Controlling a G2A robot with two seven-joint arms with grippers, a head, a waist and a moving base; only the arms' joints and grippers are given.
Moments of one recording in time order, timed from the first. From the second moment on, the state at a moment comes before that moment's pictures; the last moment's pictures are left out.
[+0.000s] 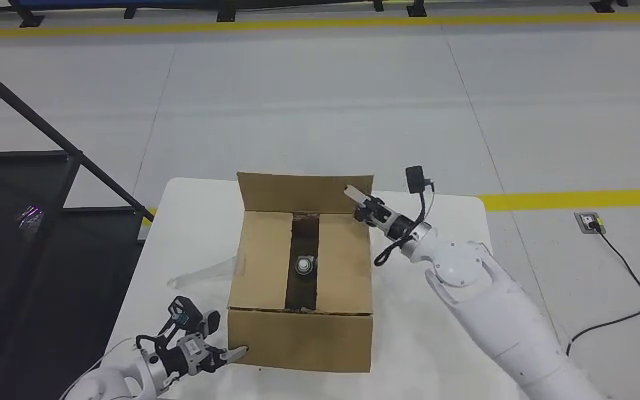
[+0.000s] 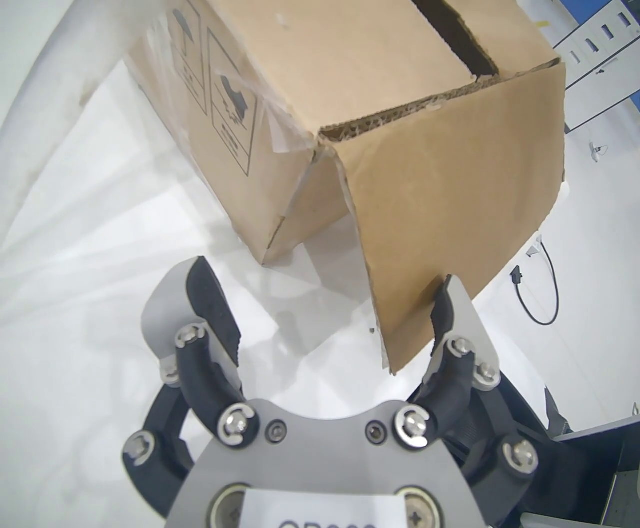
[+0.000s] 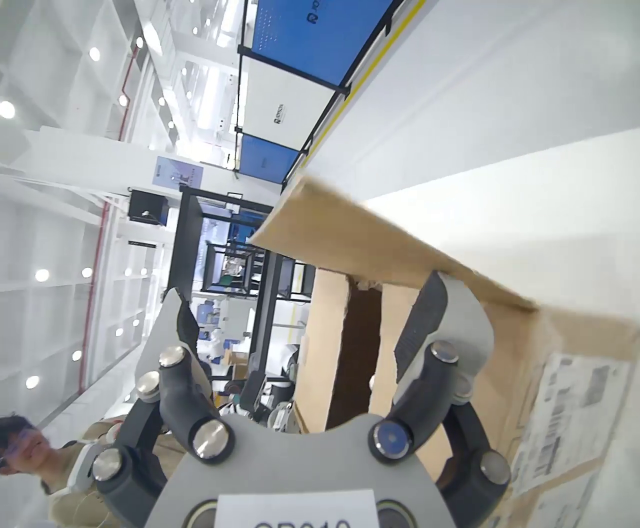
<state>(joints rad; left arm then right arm) 1.53 -1.05 -1.63 -1.64 0.88 -0.78 -0.41 -0.56 -1.18 0.85 -1.22 0.21 -0.13 0.33</state>
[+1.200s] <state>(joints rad) 1.58 -1.03 -1.60 -1.68 0.89 -0.71 -0.35 -0.27 -1.42 0.73 -0.56 0.30 -0.38 0.41</state>
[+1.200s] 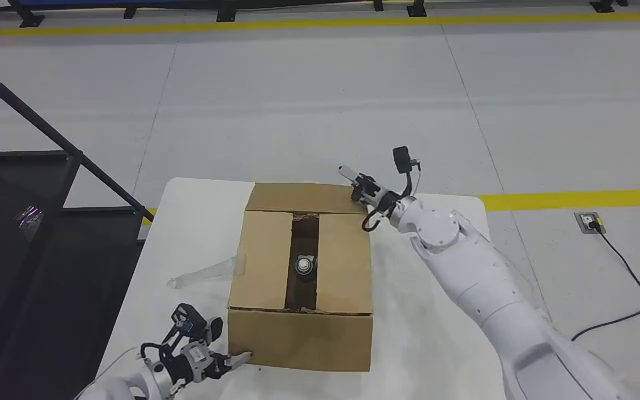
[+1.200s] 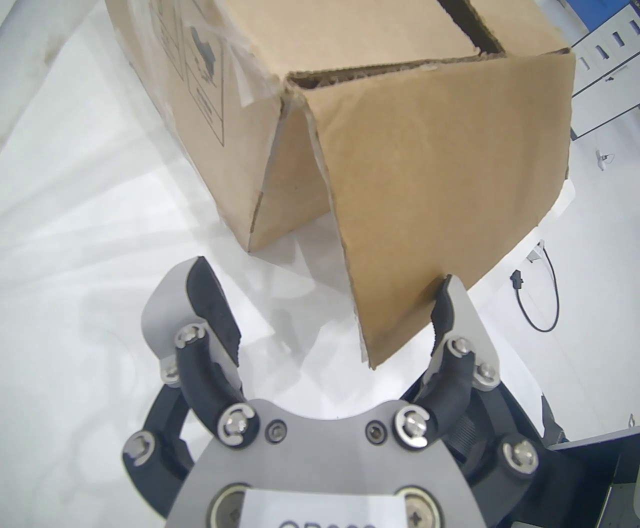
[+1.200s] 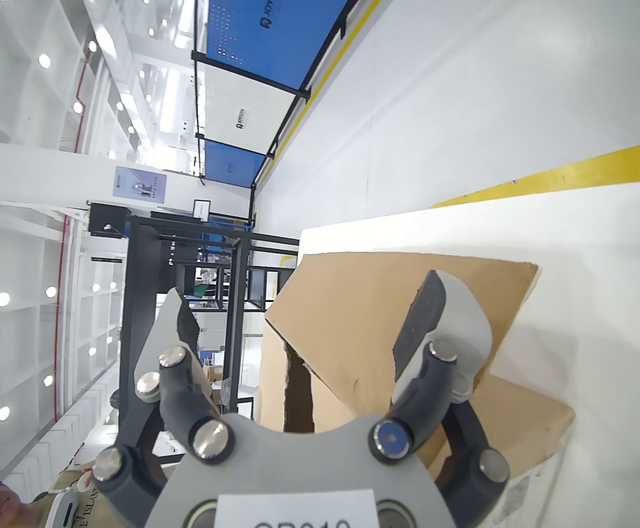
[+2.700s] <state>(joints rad) 1.69 -1.03 -1.79 -1.68 0.59 -0.65 -0.15 -0.59 -1.37 0.80 -1.22 0.14 -0.11 0.59</state>
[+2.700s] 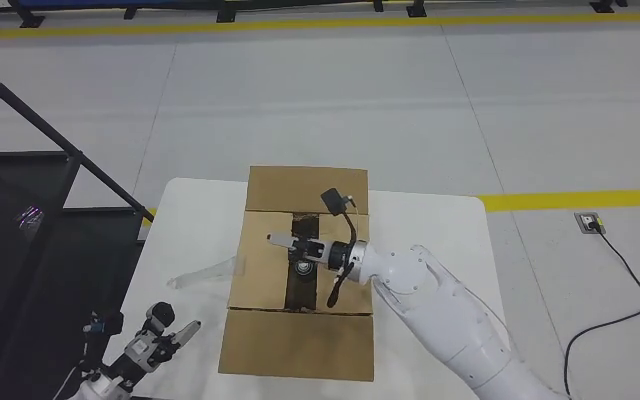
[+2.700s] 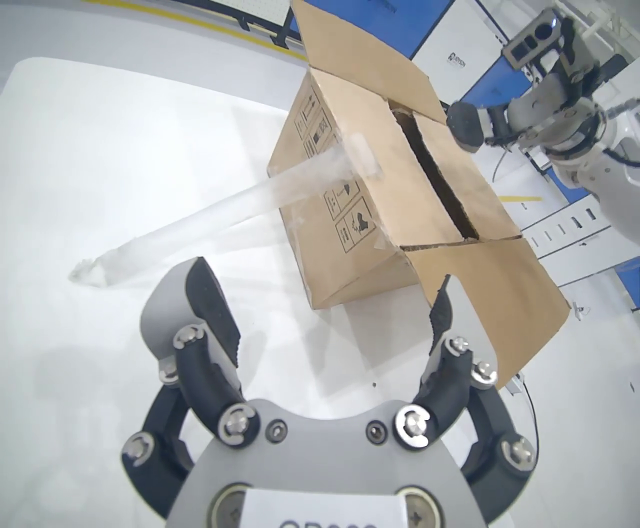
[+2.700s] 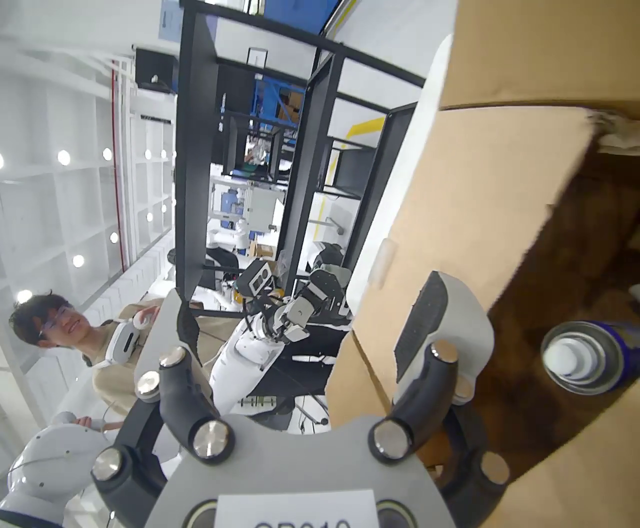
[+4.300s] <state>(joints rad) 1.69 -1.04 -1.71 -1.79 0.63 -0.62 -0.20 -0.33 -1.59 0.70 -0.80 0.28 -0.43 0.72</state>
